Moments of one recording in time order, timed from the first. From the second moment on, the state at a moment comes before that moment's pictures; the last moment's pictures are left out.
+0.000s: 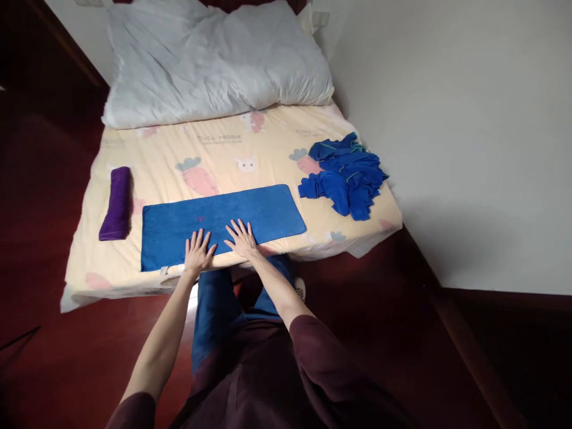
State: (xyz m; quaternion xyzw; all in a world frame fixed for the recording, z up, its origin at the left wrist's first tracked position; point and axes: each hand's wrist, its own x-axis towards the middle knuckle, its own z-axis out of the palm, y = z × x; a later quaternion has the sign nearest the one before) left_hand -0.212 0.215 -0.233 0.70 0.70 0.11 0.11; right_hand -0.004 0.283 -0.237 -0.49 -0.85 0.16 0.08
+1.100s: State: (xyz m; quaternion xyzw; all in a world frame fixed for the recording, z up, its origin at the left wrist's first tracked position) left_hand -0.321 0.306 -0.231 0.54 0.84 0.07 0.05; right_hand 0.145 0.455 -0.262 -0.62 -0.77 0.12 0.13
